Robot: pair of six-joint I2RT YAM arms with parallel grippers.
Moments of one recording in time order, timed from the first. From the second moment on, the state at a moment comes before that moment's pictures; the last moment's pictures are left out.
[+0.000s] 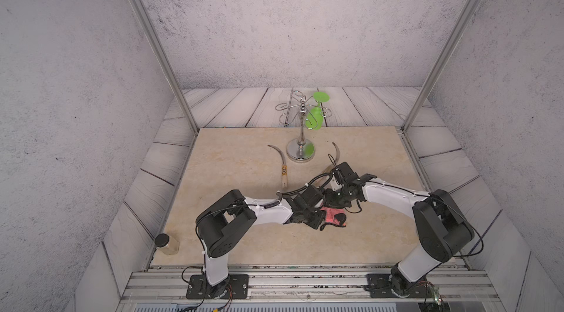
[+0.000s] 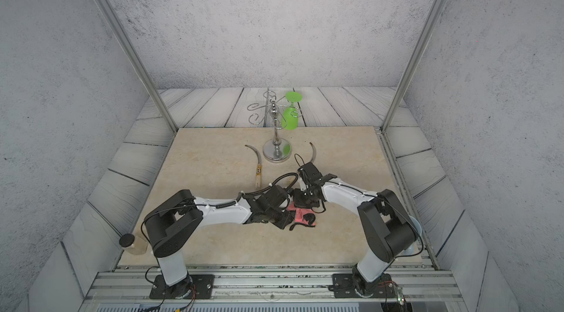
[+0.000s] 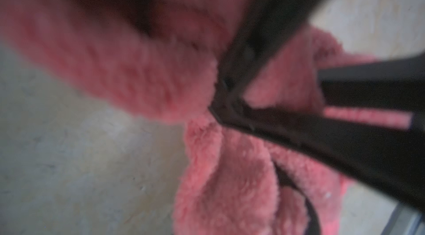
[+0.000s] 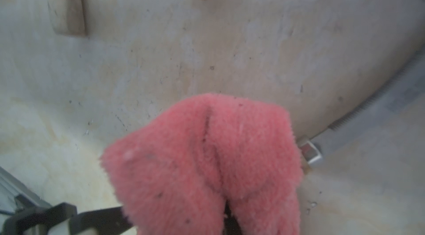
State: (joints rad) left arm -0.97 1.83 0.99 -0.16 0.15 -0.39; right arm 0.58 1.62 0.94 -0.51 -0.28 0.53
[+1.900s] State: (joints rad) left arm -0.96 1.78 0.94 -0.17 0.14 -0.39; right arm 0.42 1.48 0.92 -0.73 -0.33 0.51
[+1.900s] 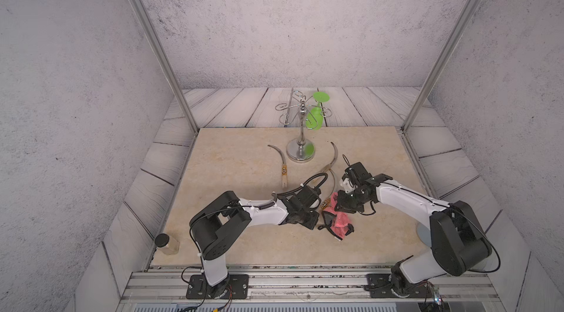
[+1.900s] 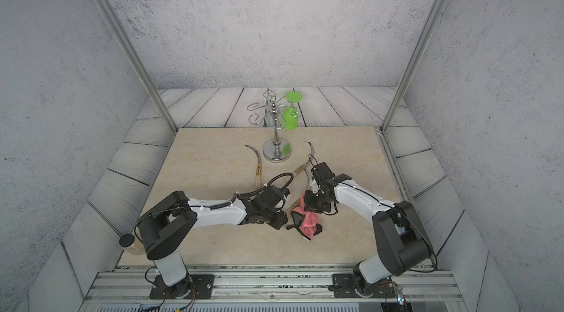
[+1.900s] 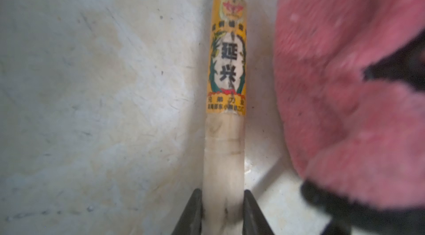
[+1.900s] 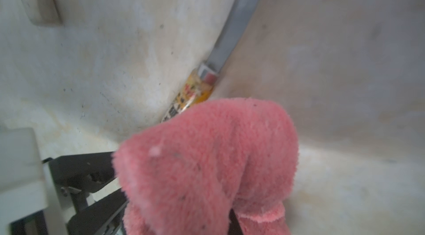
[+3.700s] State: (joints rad) left arm -1.00 1.82 1.03 -0.33 0.25 -0.26; right arm 0.21 2.06 1.59 -0.96 -0.28 0.33
